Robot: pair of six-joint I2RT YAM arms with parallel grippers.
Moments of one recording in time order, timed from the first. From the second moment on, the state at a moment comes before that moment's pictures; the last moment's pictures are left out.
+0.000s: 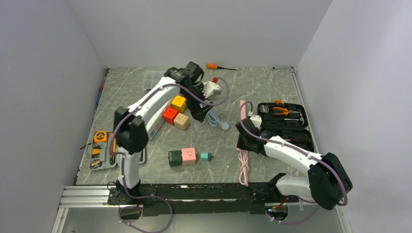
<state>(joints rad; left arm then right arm) -0.61 2.06 1.96 -1.11 0.43 0.54 0.63 1.18 0.59 -0.45 0.32 0.78</state>
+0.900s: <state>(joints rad) -0.39 1.28 1.32 -1.25 0.29 0.48 0.96 1.10 0.80 -0.47 0.27 0.55</state>
